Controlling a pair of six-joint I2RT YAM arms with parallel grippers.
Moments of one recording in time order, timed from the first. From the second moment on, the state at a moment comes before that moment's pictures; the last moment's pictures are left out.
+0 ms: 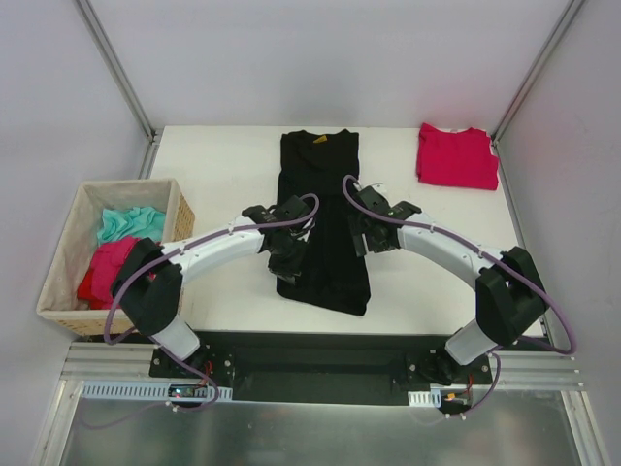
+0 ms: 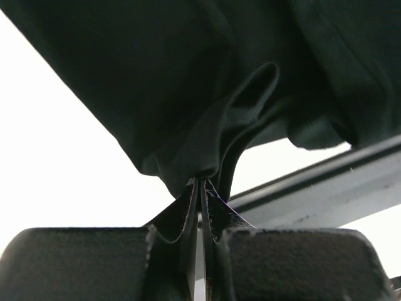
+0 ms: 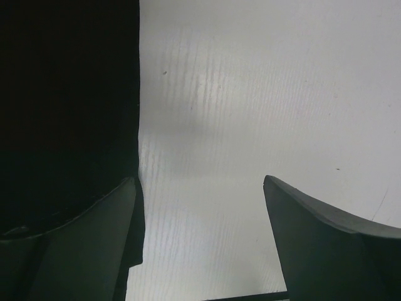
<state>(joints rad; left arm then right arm) -0.76 1.63 1.15 -0.84 0.16 -0.48 0.68 1.57 1.13 -0.76 0.43 0.37</state>
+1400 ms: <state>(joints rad) -1.00 1.55 1.22 -0.96 -0.04 -0.52 0.87 1.43 1.15 -0.91 0.51 0.43</state>
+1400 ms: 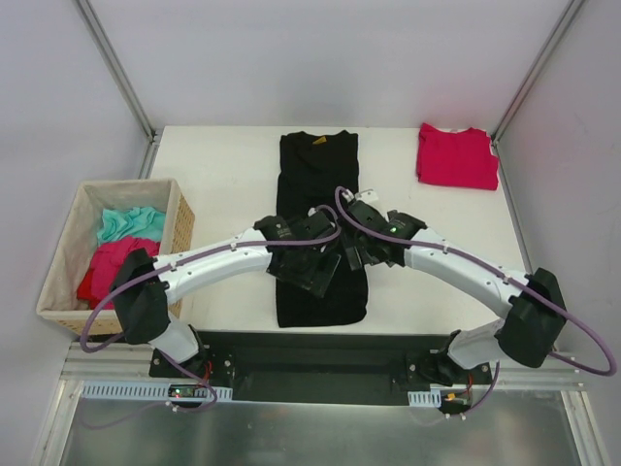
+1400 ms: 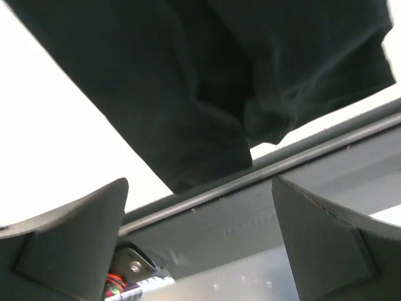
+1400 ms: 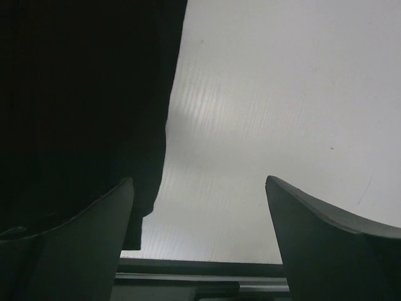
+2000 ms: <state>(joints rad) -0.73 1.16 1.15 -1.00 -0.22 -0.63 1.10 1.54 1.15 -0.83 0.44 0.49</state>
